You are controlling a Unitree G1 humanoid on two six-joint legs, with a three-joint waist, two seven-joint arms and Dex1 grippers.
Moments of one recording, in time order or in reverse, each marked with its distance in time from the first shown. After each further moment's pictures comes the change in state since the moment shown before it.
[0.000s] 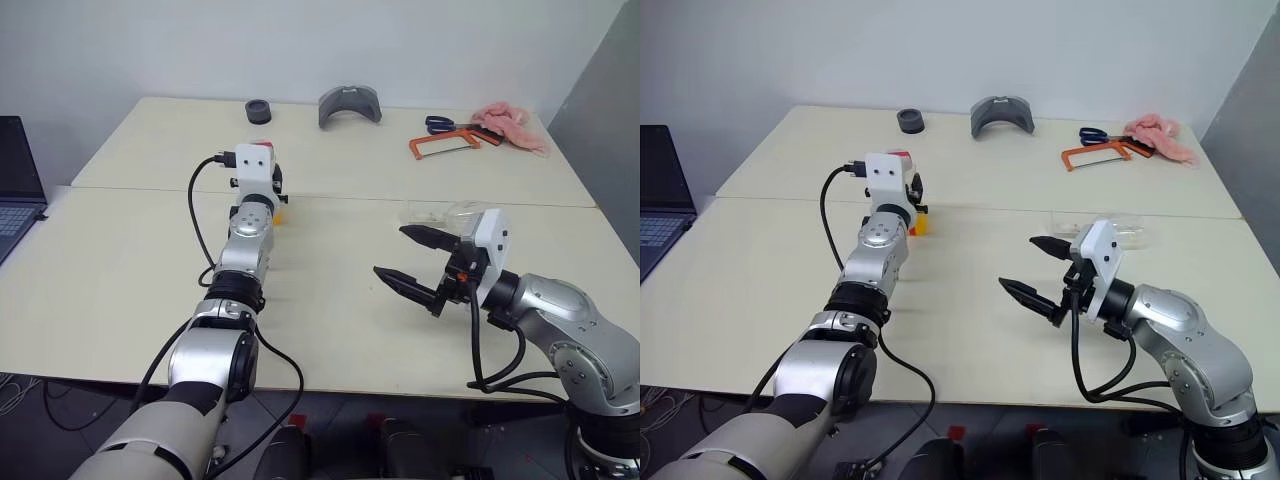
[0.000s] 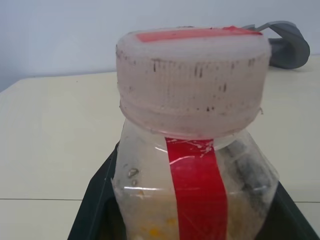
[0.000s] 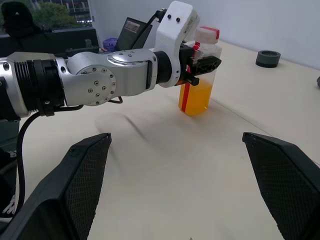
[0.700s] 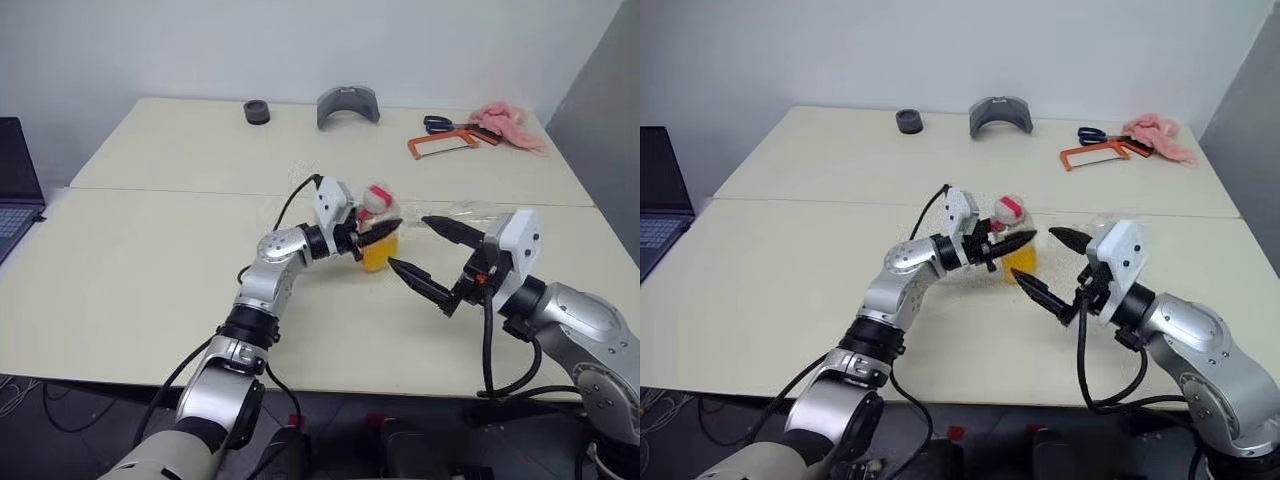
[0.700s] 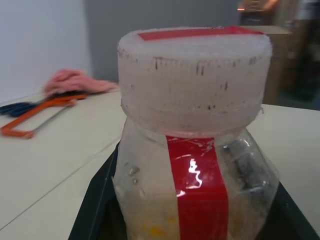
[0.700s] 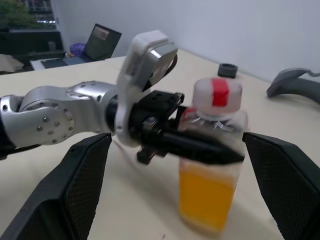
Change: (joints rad) left arm 0.212 -0.030 -0.270 -0.428 -0.292 0.061 -1.119; right arm 0.023 0.013 -0.074 -0.181 0.016 0.075 -0.204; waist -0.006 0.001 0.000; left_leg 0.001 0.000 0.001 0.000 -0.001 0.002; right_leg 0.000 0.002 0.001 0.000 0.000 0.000
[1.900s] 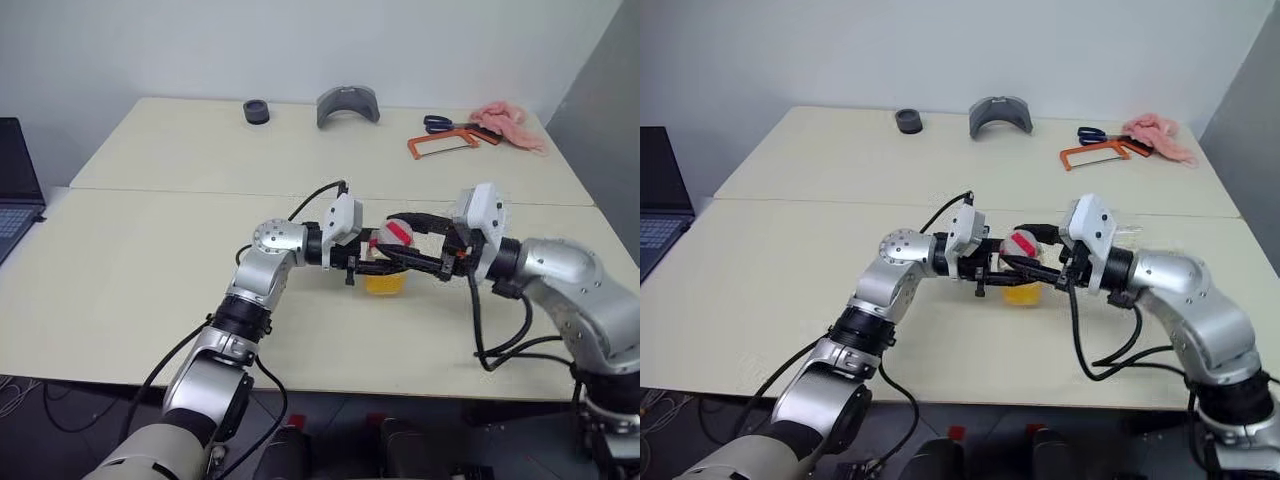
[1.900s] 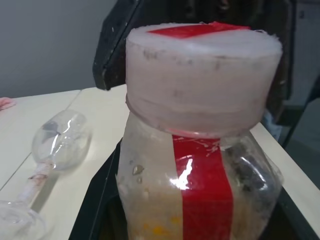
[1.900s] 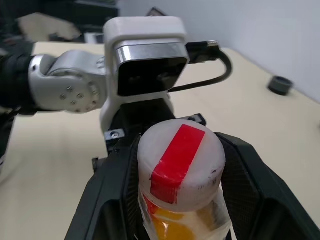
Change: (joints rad) left arm -0.037 0.071 -0.060 -0.029 0.022 -0.005 -0.323; right arm -0.298 -0.141 0.162 0.395 -0.081 -0.169 0.498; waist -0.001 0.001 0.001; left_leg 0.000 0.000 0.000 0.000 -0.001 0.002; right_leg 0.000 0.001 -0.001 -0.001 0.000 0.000
